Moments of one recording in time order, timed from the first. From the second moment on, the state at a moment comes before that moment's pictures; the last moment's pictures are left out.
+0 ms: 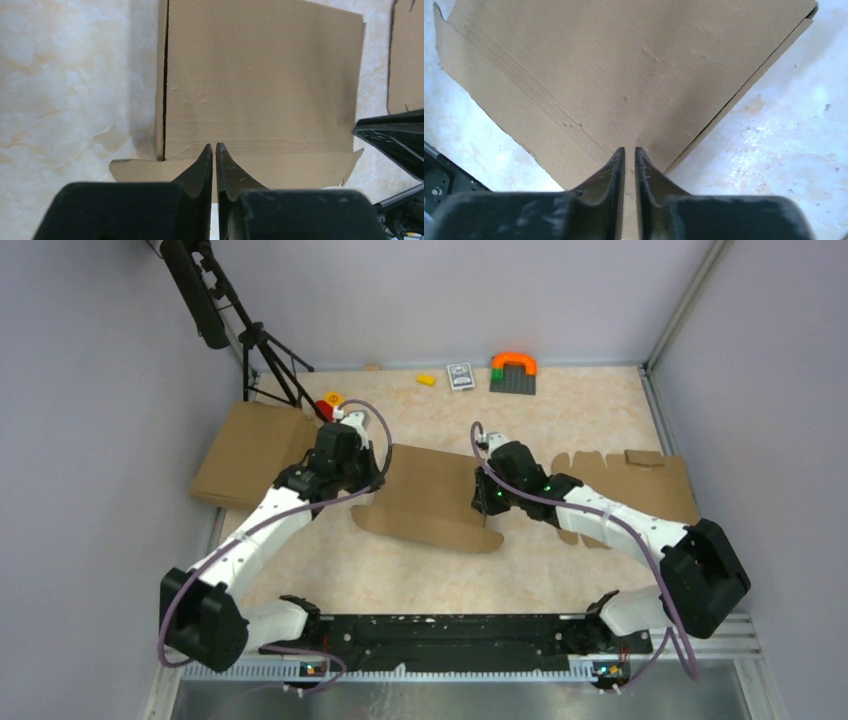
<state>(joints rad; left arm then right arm) -0.41 1.18 0.96 -0.49 0.07 -0.42 0.70 1.38 0.88 -0.28 -0.06 0.37</state>
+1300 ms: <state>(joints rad) -0.52 0.95 0.44 -0.29 0.31 -0.64 0.45 1.75 1.34 -0.33 -0.19 0.29</state>
